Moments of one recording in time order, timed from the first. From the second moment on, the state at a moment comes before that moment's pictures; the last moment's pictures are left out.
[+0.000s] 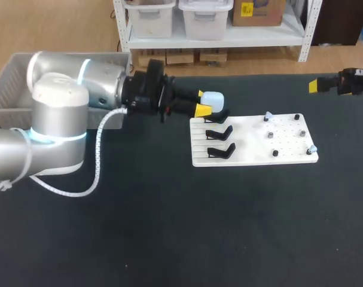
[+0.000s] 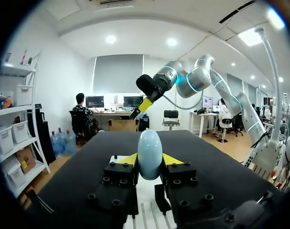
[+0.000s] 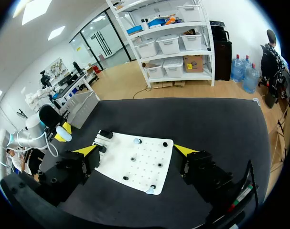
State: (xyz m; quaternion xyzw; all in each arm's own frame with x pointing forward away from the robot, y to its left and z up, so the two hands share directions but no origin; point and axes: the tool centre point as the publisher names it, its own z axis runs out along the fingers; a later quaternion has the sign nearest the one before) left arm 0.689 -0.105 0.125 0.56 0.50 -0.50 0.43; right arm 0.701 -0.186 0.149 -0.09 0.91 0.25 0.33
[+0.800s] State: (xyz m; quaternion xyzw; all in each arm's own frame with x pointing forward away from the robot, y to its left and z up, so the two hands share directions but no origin) left arm 0.681 -0.109 0.133 0.53 0.50 -0.52 0.46; right arm 0.701 -0.186 0.149 -0.09 0.91 0.25 0.33
